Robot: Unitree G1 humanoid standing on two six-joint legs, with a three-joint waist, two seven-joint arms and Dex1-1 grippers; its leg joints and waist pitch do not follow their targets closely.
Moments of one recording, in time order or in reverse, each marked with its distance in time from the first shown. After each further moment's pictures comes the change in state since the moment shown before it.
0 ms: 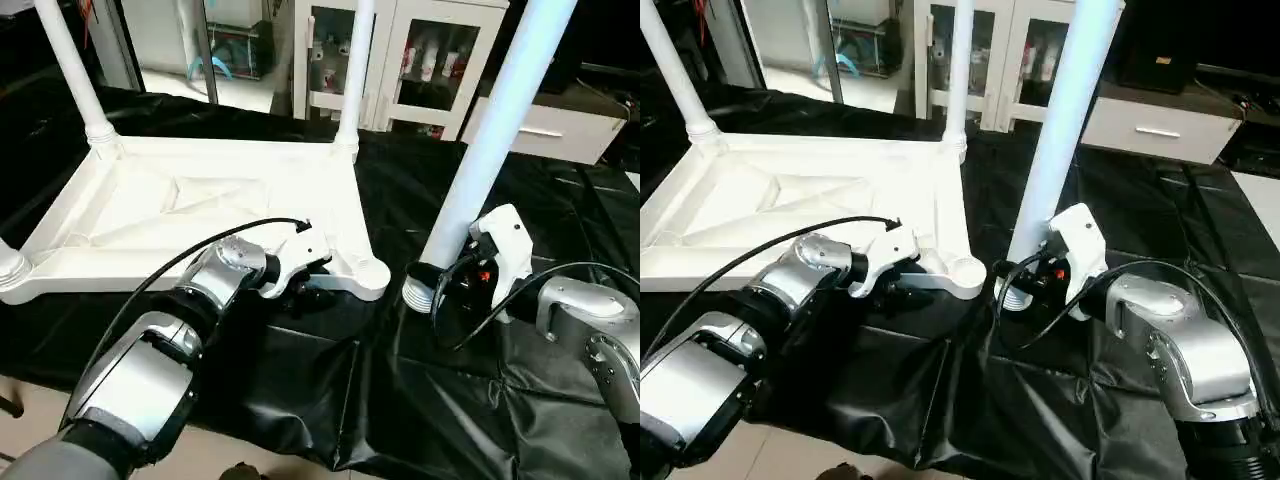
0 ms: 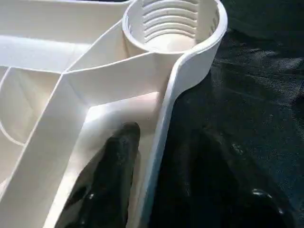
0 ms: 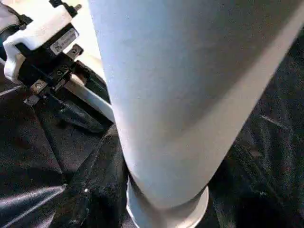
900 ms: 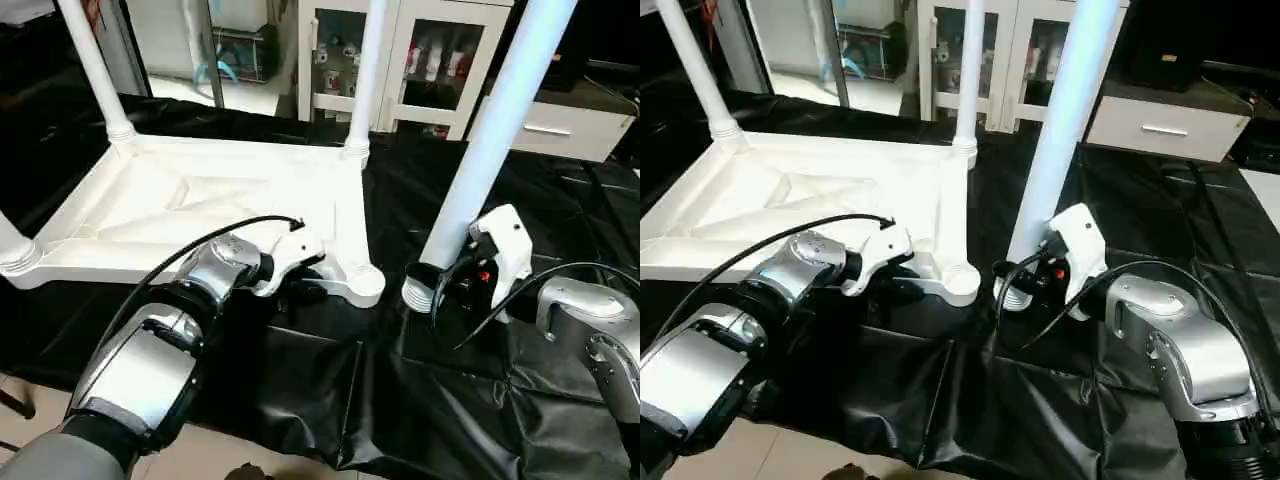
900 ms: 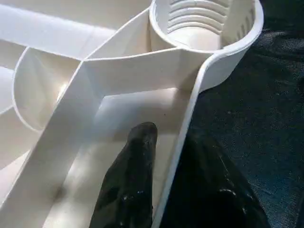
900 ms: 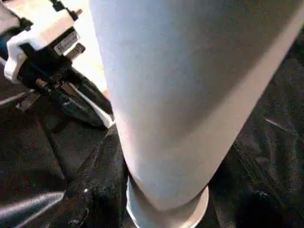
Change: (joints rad) left arm -0.019 0.010 0.045 0.044 0.047 0.034 -0.041; right arm 0.002 0.023 -0.003 -0.003 0.004 0.000 -0.013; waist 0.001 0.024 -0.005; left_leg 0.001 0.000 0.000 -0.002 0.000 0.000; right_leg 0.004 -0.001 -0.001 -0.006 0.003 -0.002
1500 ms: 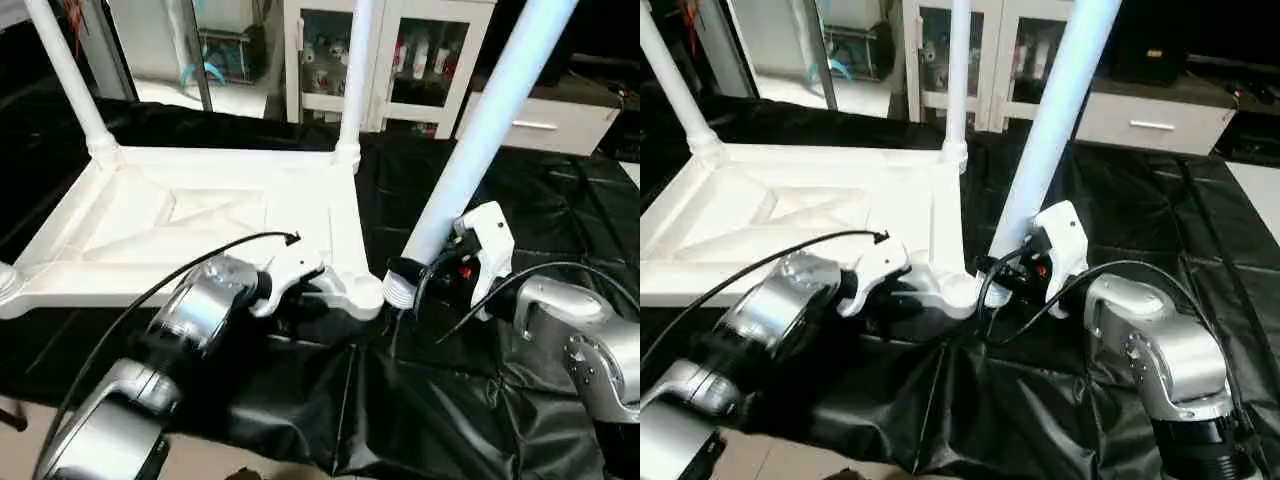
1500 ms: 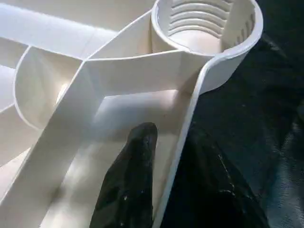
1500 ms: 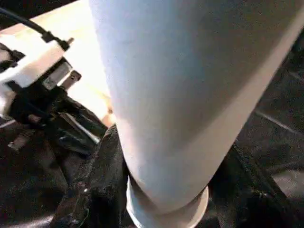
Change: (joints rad) left arm 0.309 0.063 0.014 -0.688 0.001 0.408 0.022; right arm -0.016 0.068 0.018 -0.003 0.013 0.013 -0.026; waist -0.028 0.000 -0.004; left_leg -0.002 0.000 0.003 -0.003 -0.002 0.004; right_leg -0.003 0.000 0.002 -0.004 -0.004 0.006
